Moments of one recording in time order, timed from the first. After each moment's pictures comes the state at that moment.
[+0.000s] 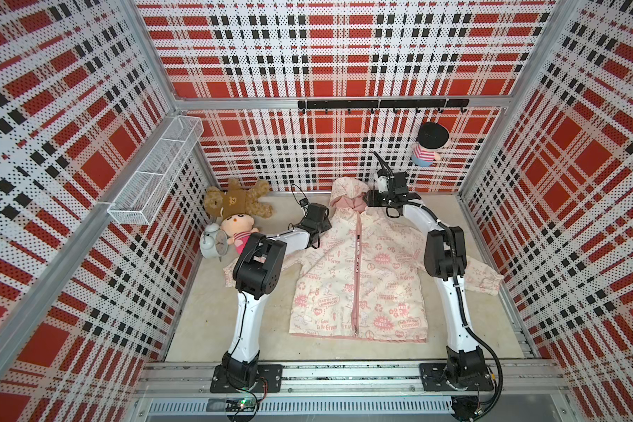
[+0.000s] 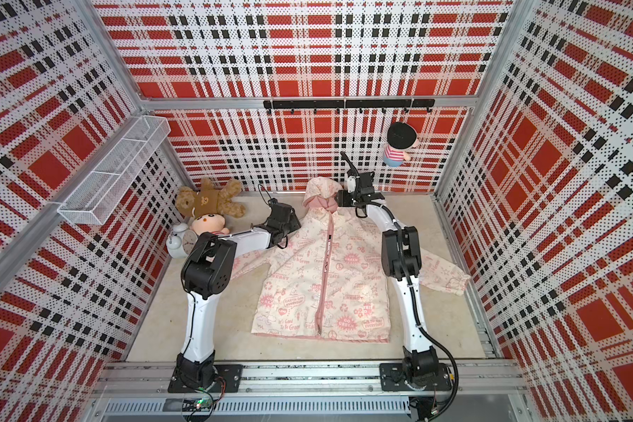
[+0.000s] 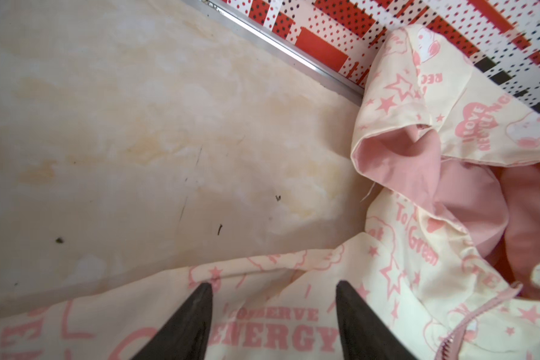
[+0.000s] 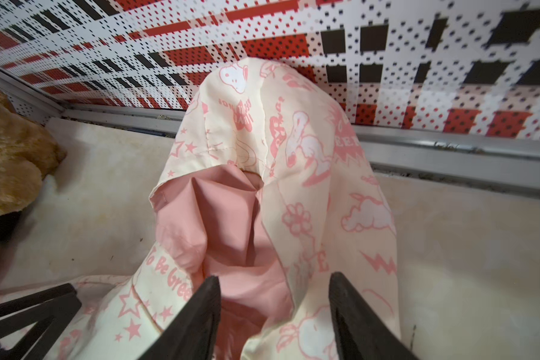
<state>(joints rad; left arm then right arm) -0.41 2.21 1.50 0.04 -0.23 -0.70 0.22 2.52 2.24 -0.35 -0.31 0.15</state>
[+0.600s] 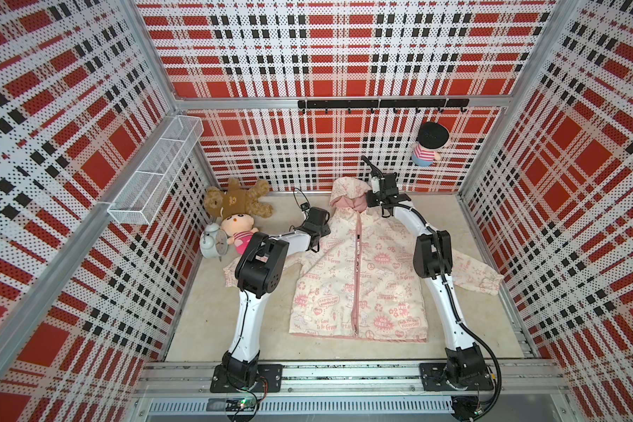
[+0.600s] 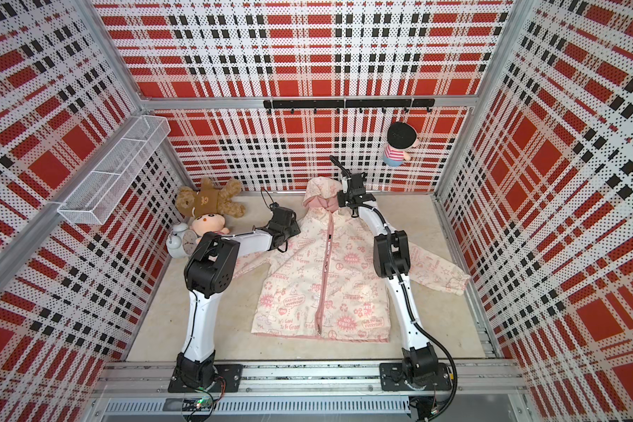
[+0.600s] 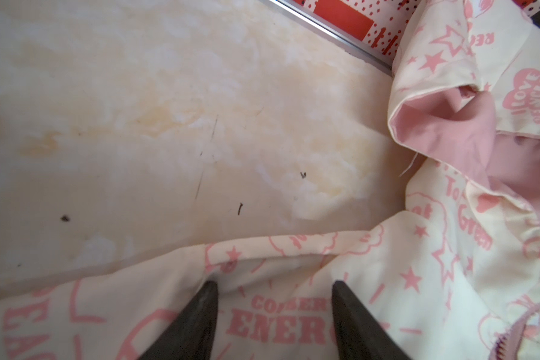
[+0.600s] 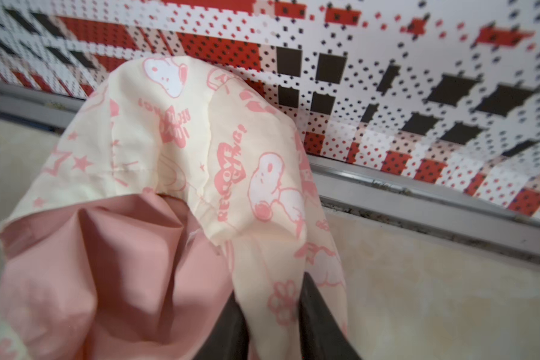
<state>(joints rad) -0.41 2.23 1.46 0.05 -0.26 -0.70 0.25 2.72 2.51 -0.40 -0.05 0.00</state>
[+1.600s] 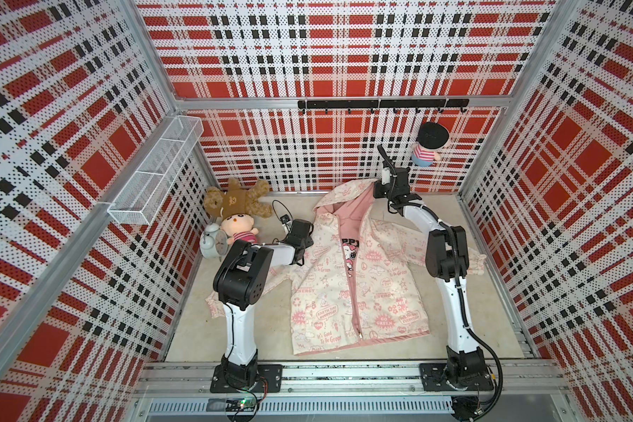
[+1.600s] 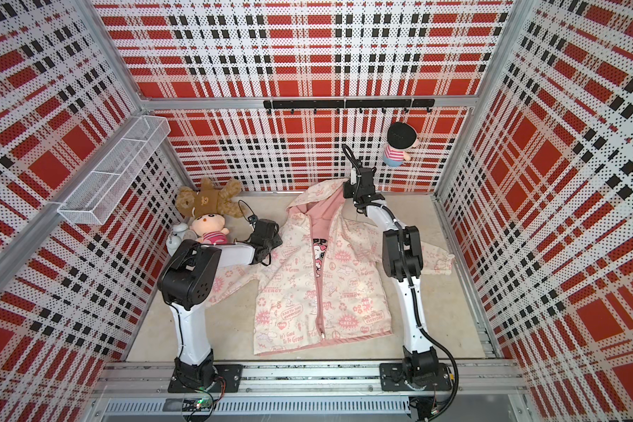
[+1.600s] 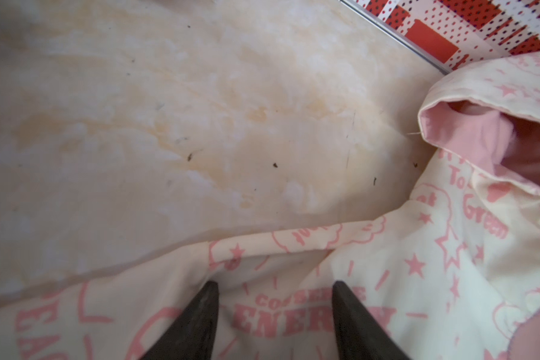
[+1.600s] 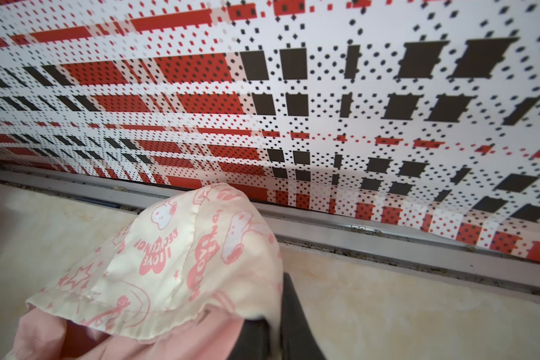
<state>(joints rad) -0.34 2.01 1.11 0.13 -0.34 -0.72 0.21 2.49 2.19 -0.09 -0.13 0.12</state>
